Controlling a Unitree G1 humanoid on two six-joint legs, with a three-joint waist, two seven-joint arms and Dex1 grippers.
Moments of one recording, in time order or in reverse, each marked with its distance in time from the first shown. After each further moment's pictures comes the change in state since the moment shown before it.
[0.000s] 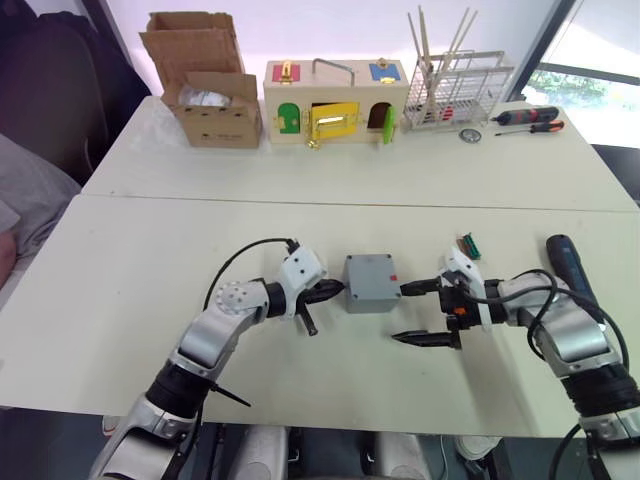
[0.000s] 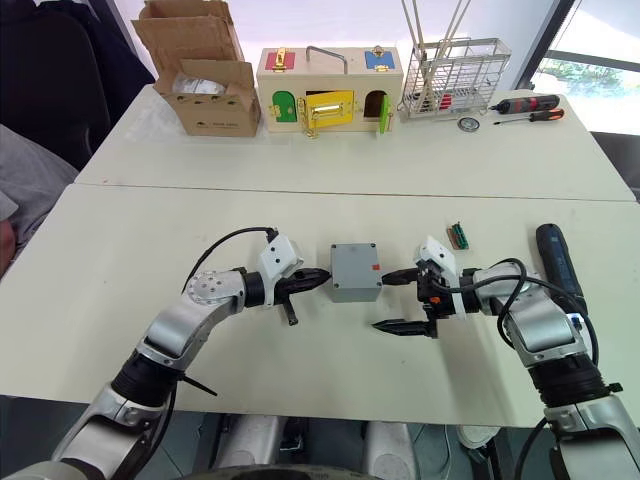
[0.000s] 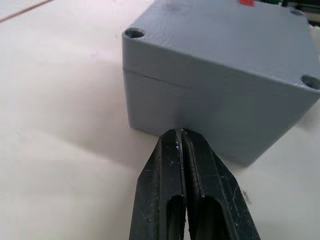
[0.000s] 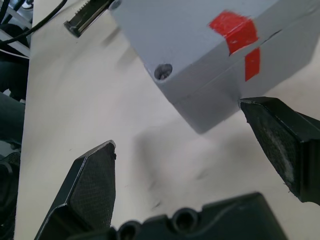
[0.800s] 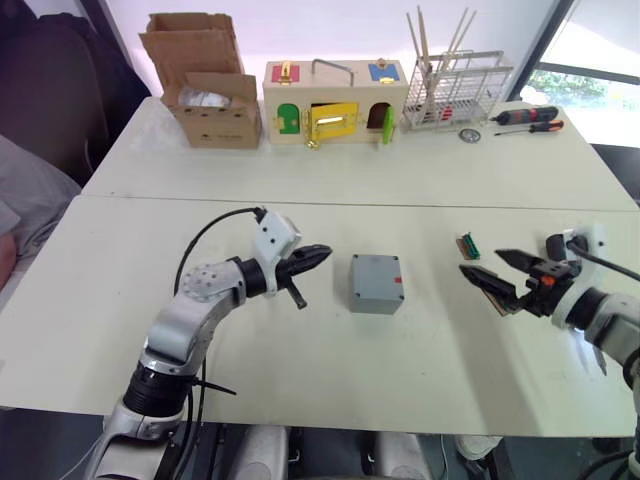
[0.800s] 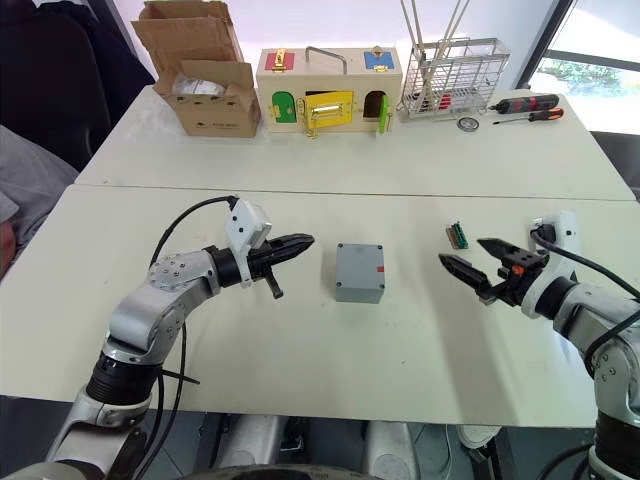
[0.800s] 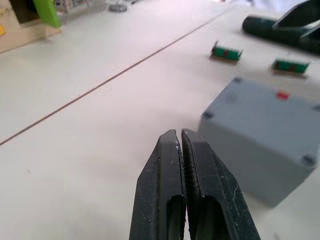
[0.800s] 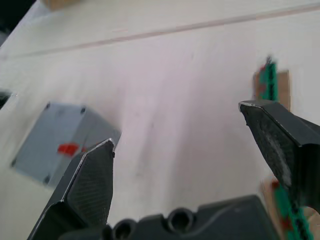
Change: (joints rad) left arm 0.006 0.026 0.187 -0.239 -0.142 0.150 0.039; right arm 0.201 0.077 -0.626 -0.396 0.244 0.618 -0.647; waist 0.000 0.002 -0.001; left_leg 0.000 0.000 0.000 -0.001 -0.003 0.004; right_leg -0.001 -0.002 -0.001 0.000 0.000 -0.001
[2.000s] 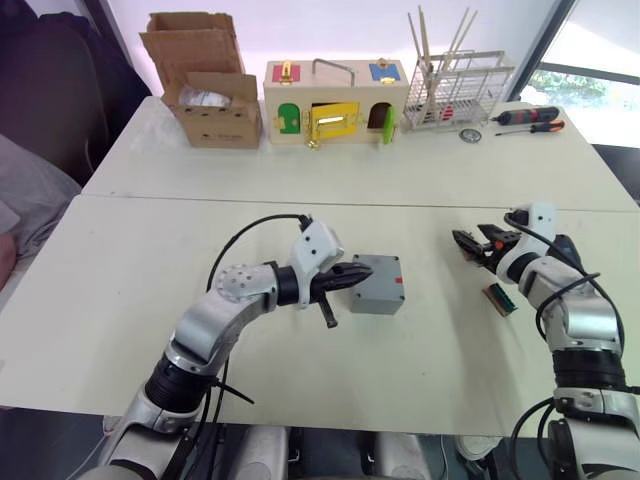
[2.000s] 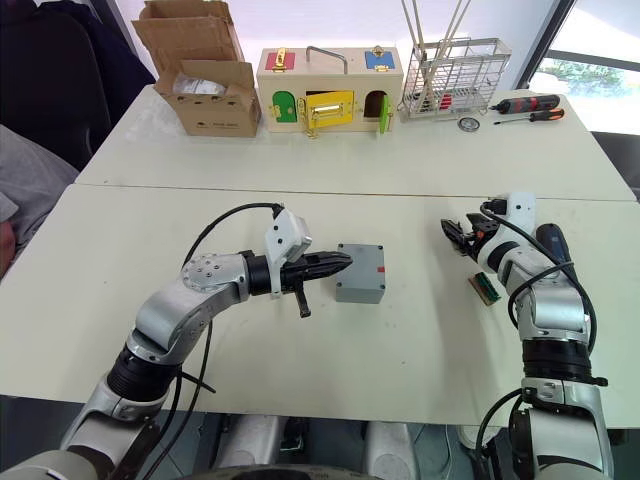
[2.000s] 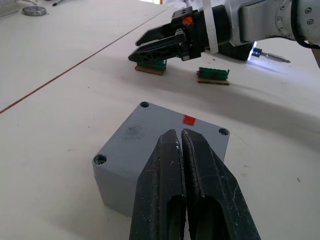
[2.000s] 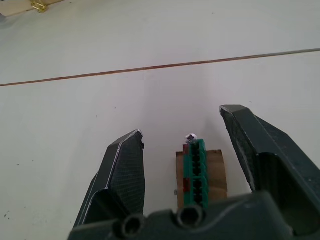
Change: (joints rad) left arm -0.068 -0.041 -0.153 -0.010 -0.010 0.052 -0.016; right arm -0.326 0.121 0.283 0.614 -0.283 -0.429 -0.194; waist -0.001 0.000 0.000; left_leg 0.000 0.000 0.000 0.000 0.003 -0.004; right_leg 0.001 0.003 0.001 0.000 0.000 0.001
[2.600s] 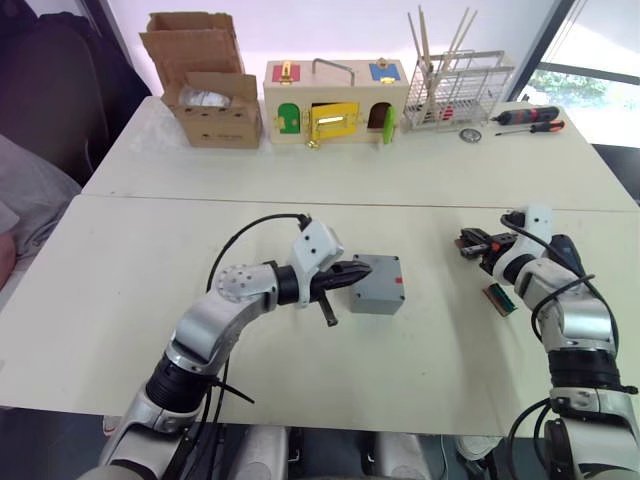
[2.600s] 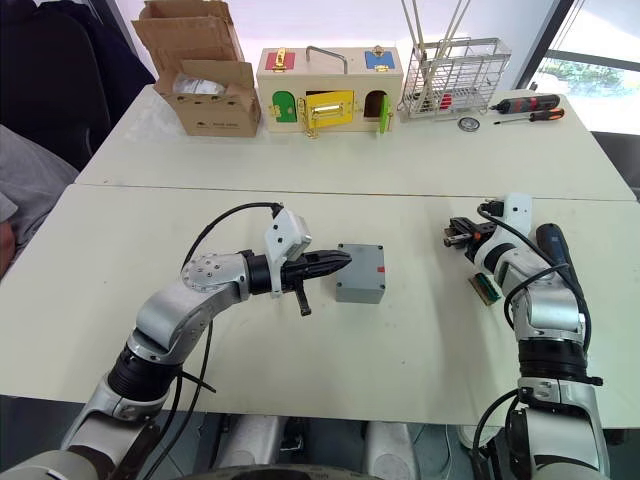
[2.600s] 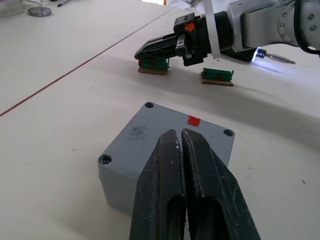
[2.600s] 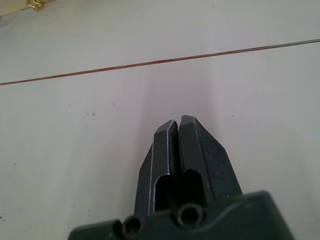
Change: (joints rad) left arm 0.000 -0.001 0.001 0.007 0.001 -0.006 0.015; right arm 0.002 0.010 -0.004 -0.008 0.011 -0.006 -0.019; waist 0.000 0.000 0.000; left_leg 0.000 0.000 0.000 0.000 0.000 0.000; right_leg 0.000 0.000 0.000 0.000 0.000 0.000
